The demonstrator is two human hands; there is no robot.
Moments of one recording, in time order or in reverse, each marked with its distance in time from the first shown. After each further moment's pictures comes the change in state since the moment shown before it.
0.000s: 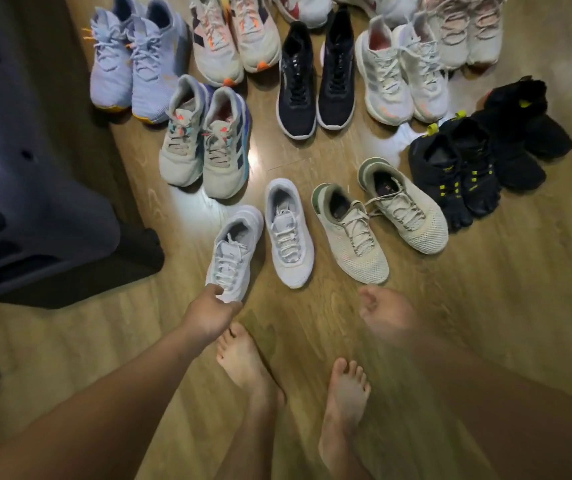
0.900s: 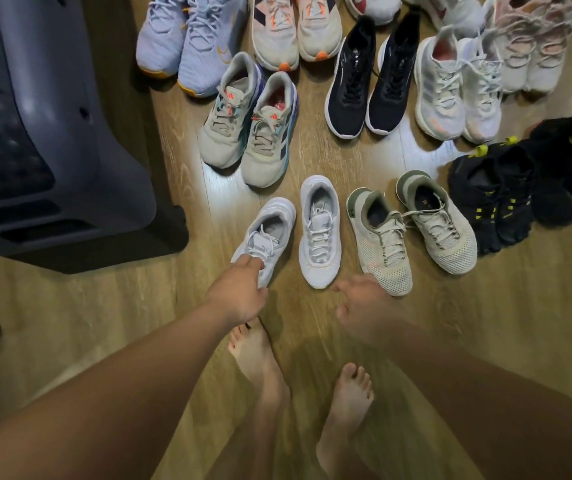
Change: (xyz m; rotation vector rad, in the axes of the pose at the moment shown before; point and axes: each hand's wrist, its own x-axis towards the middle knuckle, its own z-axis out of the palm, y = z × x) left_hand 0.020 0.004 -0.031 0.462 0.000 0.463; right_hand -0.005 -0.105 0.024 -0.479 -0.063 -0.350
